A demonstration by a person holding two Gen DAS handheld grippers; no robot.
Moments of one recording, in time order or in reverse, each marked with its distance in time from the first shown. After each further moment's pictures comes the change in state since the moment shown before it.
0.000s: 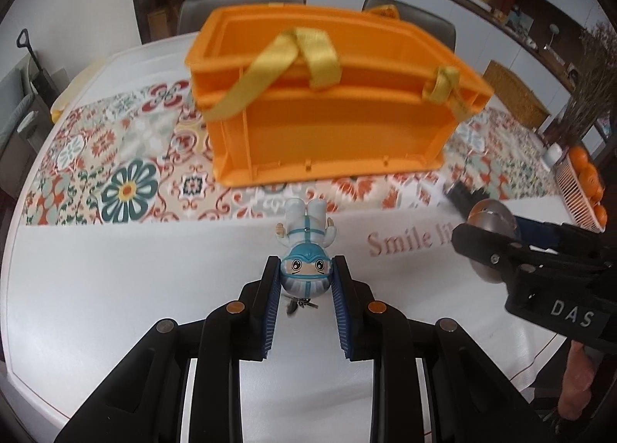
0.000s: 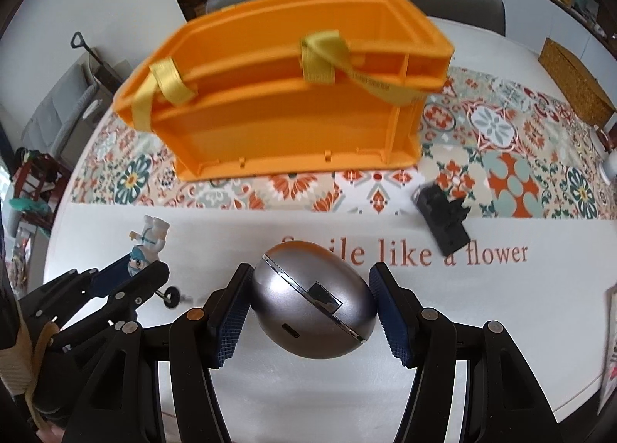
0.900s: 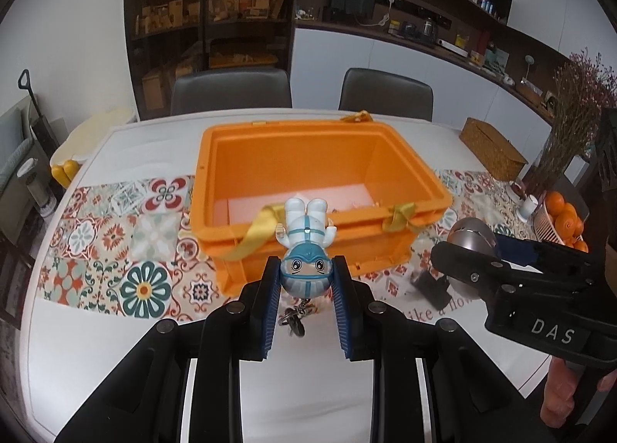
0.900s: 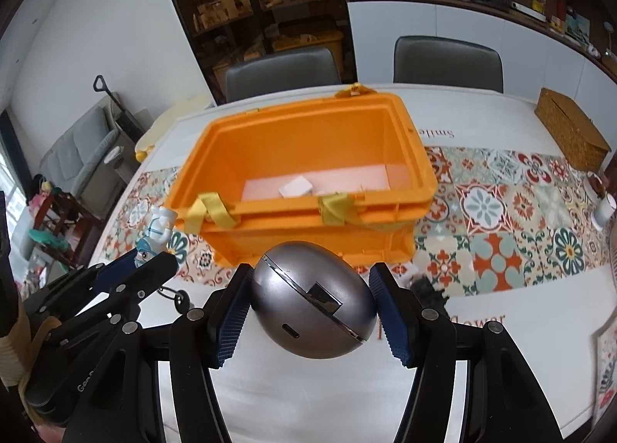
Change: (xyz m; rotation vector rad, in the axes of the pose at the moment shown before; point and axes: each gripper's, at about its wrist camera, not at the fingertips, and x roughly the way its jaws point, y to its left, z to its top) left arm -0.064 -0.012 0.070 0.039 -0.215 -0.027; right arm -0.069 0.004 0.054 -0.005 -0.205 0.059
